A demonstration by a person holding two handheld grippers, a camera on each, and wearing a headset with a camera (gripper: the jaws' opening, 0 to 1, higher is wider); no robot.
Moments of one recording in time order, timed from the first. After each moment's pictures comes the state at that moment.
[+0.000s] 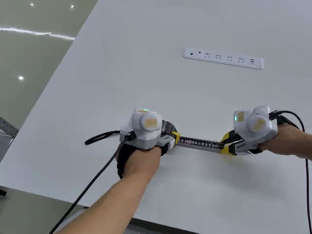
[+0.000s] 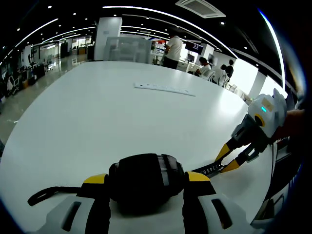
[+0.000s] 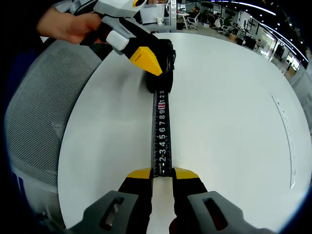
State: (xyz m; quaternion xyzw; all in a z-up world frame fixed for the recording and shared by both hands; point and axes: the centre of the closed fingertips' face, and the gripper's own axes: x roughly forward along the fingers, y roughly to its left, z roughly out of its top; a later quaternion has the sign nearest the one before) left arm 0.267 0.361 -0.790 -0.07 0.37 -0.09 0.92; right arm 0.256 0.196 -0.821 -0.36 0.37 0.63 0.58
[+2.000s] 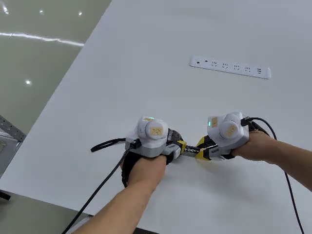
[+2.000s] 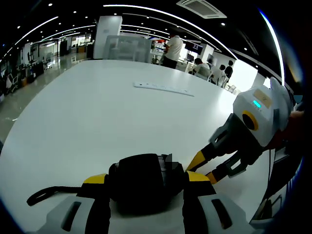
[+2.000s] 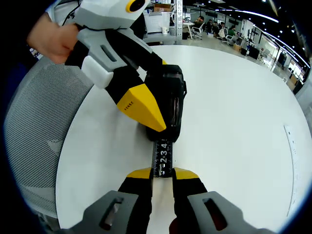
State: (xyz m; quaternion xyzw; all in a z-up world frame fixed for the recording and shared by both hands) left arm 0.266 0.361 -0.790 -0.08 0.37 -0.09 0.92; right arm 0.252 0.280 -0.826 -0.34 0.33 0.66 0.58
